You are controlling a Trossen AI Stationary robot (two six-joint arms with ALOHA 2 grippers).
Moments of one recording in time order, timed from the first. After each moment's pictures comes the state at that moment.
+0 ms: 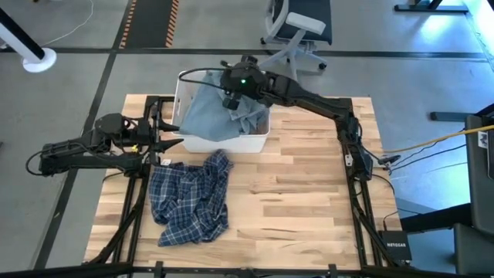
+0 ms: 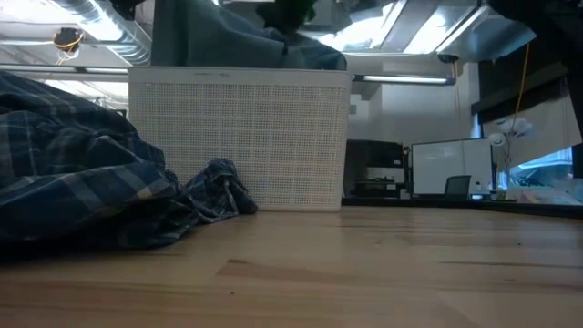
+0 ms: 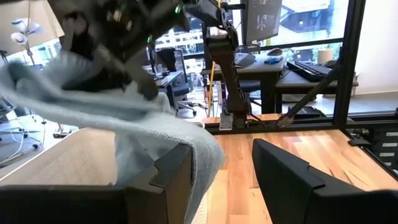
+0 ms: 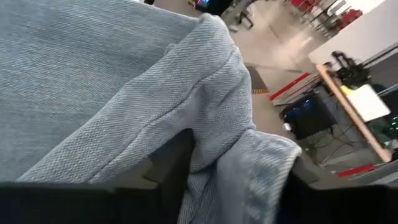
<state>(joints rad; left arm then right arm) 0.14 0.38 0.61 -0.23 0.02 0.13 -0.27 2.12 2.36 -0.73 0.49 -0.41</state>
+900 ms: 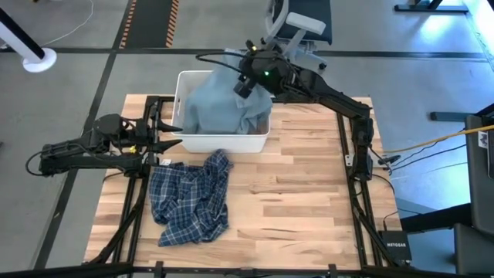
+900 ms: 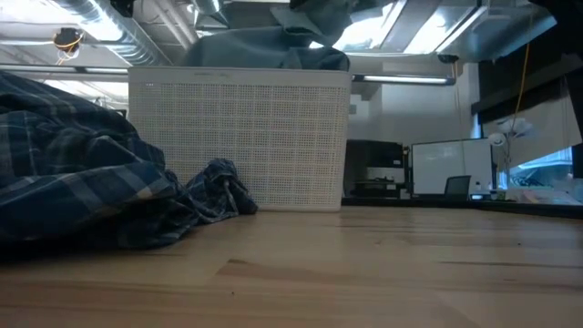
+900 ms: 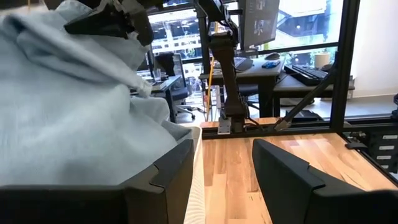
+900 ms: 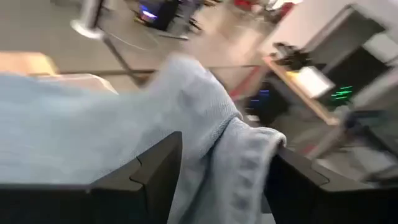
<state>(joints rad) 0.14 0.38 0.61 -0.22 0.02 0.13 -0.24 1.96 2.35 -0.77 0.67 -0.30</state>
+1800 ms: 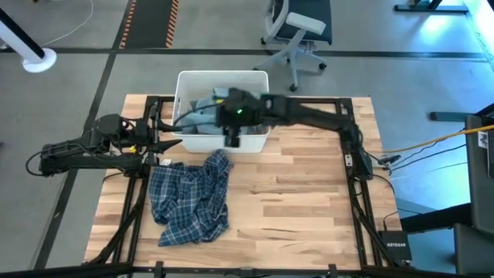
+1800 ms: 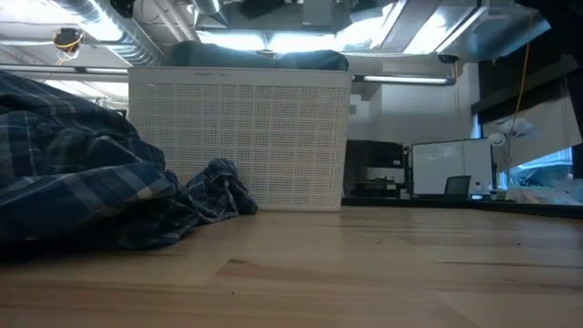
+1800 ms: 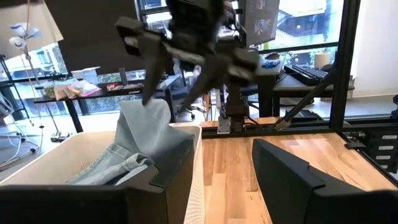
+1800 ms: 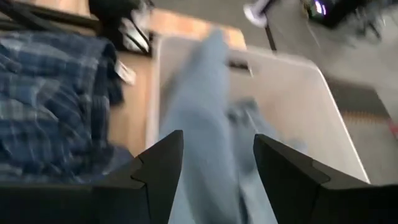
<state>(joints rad) 0.14 0.38 0.61 -0.22 0.01 0.13 -0.10 2.08 2.35 -0.94 0.19 -0.28</state>
